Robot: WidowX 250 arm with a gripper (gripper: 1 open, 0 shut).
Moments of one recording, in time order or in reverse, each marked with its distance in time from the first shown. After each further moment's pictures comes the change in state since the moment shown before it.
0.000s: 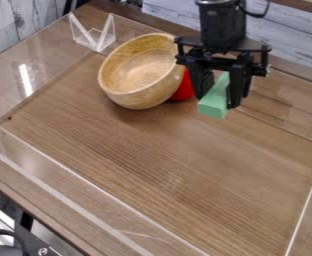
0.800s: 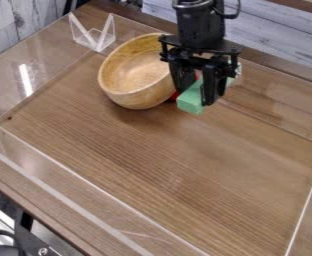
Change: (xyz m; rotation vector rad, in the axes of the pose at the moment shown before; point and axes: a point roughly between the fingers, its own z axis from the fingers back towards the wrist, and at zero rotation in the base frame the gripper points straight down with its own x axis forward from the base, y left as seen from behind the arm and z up) arm 0.005 0.026 -0.007 0.011 0.005 -0.132
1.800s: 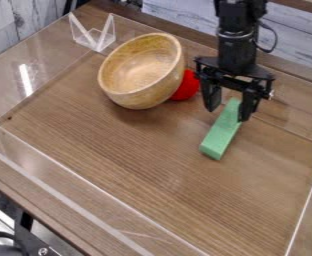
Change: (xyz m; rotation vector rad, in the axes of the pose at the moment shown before) arm 0.035 -0.032 -0.051 0.072 0.042 0.024
